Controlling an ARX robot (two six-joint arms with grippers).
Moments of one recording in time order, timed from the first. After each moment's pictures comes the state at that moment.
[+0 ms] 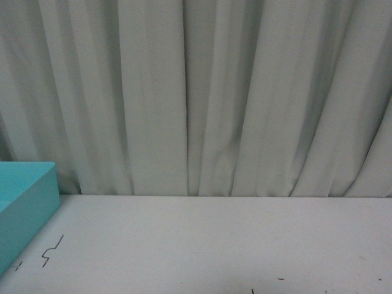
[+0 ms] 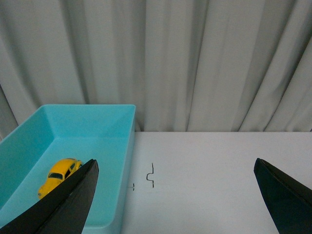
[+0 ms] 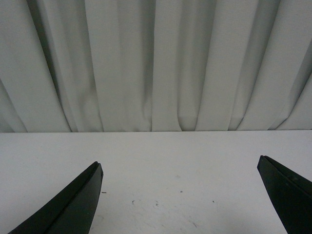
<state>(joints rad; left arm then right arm) 0.00 0.01 0.01 0.00 0.00 0.00 0.00 0.00 0.01 0.00 0.00 -0.01</state>
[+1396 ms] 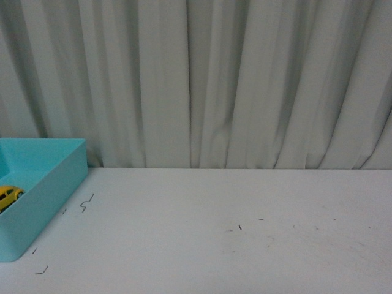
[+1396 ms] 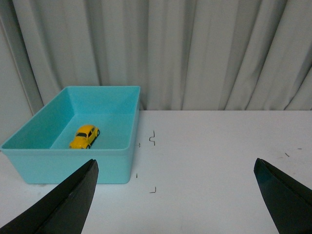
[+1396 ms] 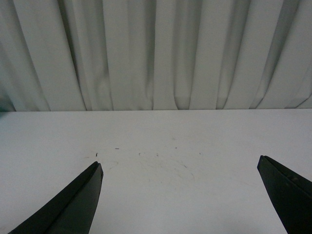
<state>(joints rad) 0.00 0.01 0.01 0.00 0.00 0.00 0.00 0.00 0.01 0.00 0.00 -0.01</state>
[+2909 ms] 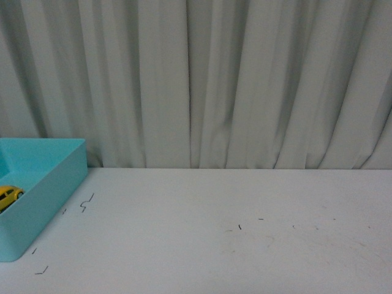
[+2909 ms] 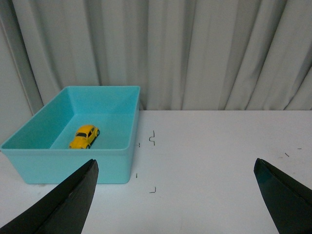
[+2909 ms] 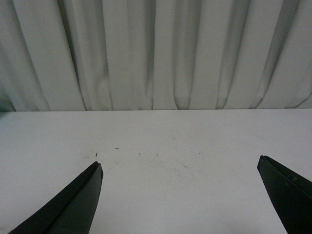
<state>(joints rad) 0.00 0.01 0.01 0.00 0.00 0.00 0.00 0.00 0.01 0.00 0.00 -0.01</state>
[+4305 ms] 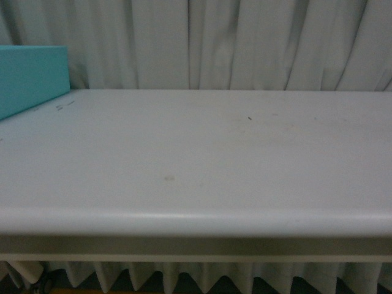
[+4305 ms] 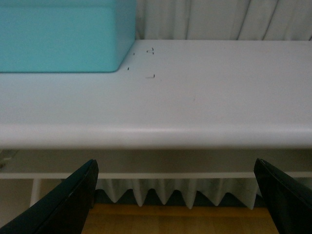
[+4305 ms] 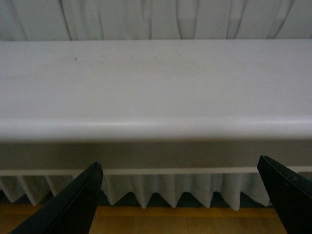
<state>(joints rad) 0.00 0.01 0.01 0.00 0.00 0.00 0.00 0.00 0.01 0.00 0.00 -0.01</state>
